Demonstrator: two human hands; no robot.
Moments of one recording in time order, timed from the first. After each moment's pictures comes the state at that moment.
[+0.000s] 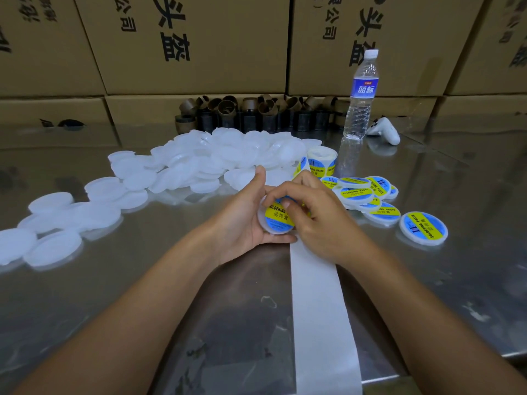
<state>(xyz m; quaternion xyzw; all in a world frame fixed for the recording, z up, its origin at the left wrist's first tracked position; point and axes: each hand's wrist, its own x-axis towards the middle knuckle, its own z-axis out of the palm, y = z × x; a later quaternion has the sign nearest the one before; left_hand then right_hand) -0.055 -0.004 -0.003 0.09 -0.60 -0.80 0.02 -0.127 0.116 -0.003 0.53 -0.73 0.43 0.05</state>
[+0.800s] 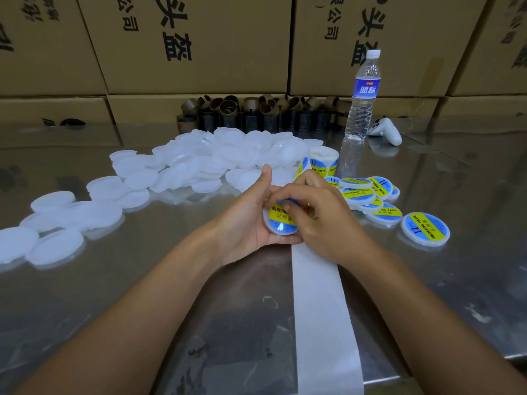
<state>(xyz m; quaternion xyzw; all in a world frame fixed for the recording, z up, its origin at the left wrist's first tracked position) -0.053 -0.004 -0.006 0.01 -0.57 -0.82 0.00 -0.124 0.119 0.000 0.52 -0.74 0.43 0.06</state>
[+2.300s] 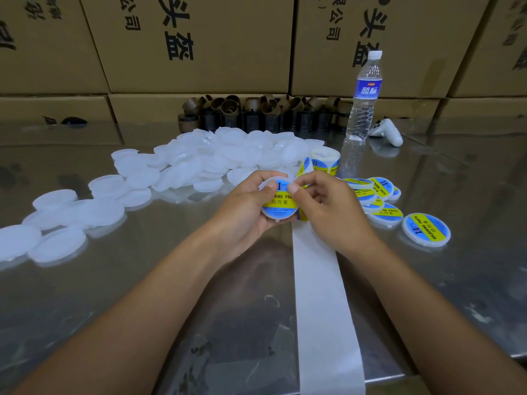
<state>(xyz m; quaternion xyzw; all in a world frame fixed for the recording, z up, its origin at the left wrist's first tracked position) -0.052 0.003 0.001 0.07 -0.57 -0.80 0.19 -0.137 0.112 -0.007 0.39 -0.73 0.56 0.01</state>
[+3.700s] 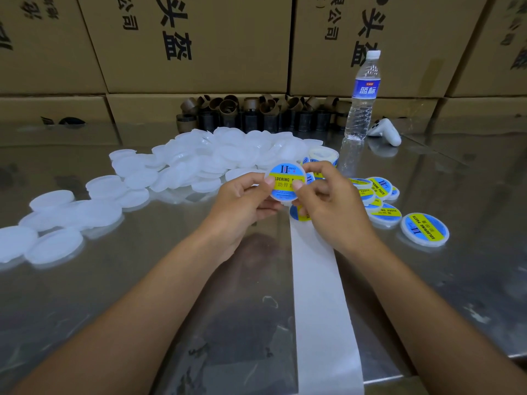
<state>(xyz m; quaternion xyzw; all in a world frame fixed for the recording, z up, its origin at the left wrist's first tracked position) -0.052 -0.006 -0.006 0.13 -0.65 -0.71 0.25 -0.135 0.114 -0.004 0.39 -0.71 0.59 0.01</state>
